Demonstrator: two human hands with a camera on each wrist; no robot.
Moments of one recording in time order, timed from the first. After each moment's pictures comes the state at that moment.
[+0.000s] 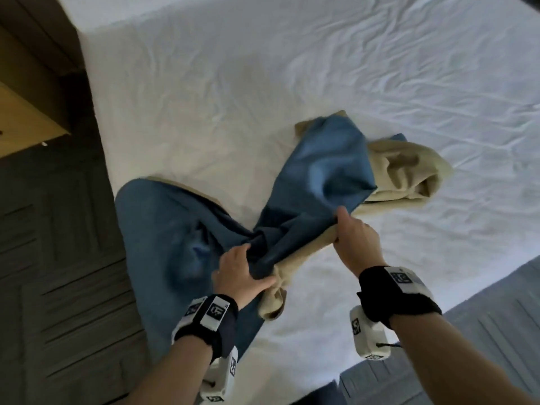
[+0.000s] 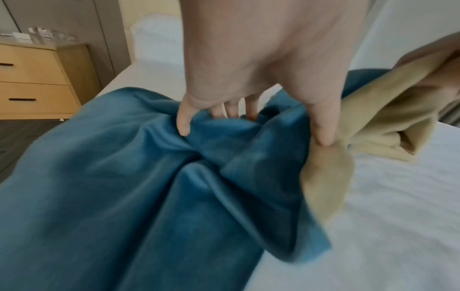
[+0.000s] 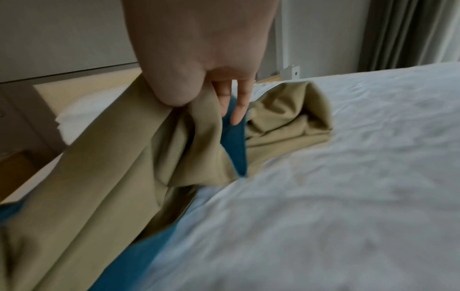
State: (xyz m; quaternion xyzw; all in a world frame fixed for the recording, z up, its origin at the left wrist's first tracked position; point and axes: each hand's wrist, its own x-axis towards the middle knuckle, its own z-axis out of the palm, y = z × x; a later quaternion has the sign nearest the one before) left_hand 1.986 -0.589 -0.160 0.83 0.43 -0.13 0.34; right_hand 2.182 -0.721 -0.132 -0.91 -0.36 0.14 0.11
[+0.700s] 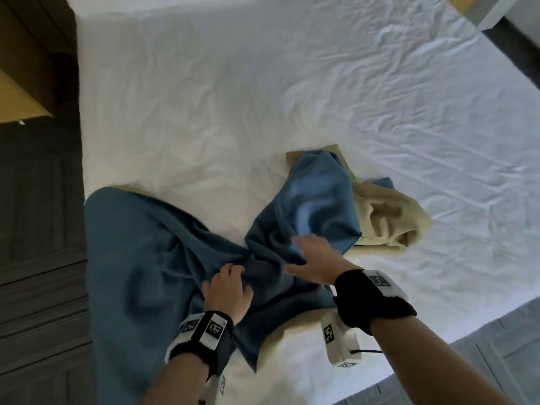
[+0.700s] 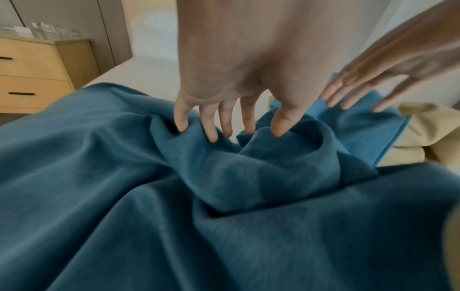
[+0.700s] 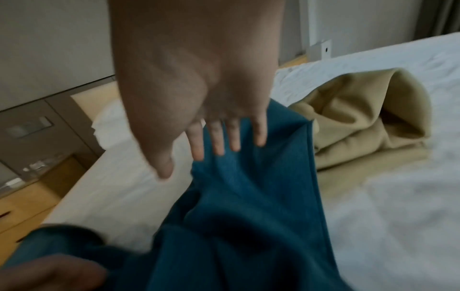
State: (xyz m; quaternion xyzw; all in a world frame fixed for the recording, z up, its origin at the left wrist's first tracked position) left_hand 2.051 -0.596 -0.171 0.82 0.46 -0.16 0.29; right_hand 2.245 -0.676 -0.131 -0.81 -0.42 0.40 0.01
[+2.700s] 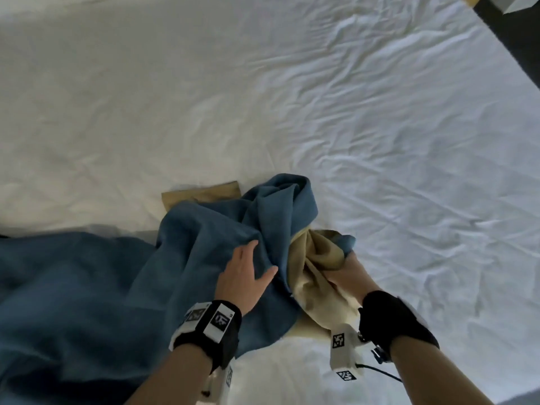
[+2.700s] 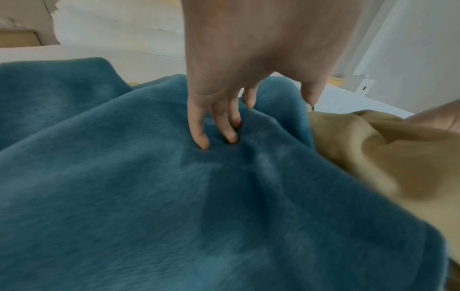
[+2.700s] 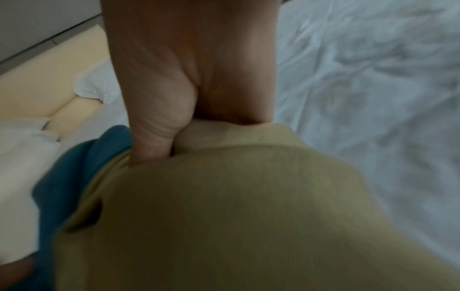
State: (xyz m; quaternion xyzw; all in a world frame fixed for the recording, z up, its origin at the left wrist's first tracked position) left_hand 2.454 -0.670 -0.190 0.77 0.48 -0.06 0.41; right_hand 2.645 -0.792 -0.214 -0.83 -0.14 0.47 0.26
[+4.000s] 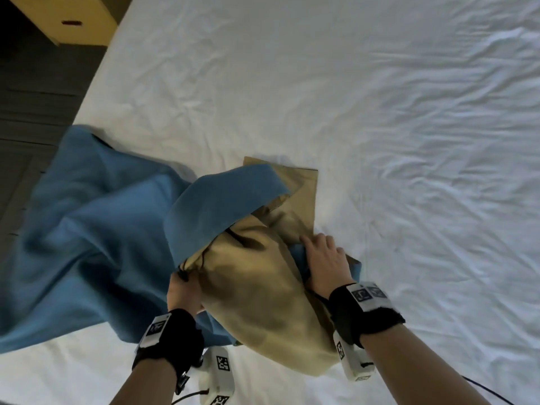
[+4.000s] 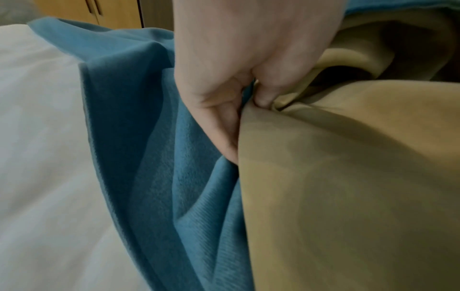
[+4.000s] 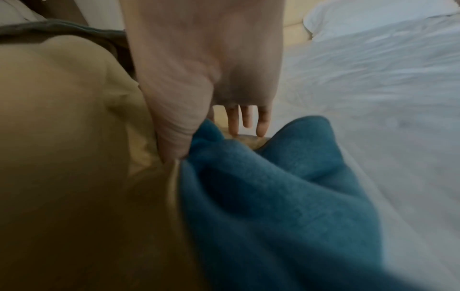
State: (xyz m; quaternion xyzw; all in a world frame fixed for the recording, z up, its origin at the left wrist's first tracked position) left_hand 2.290 -0.675 -0.232 0.21 0.85 0.15 0.45; right_hand 2.557 -0.693 -0.219 -0.69 -0.66 0.28 -0.09
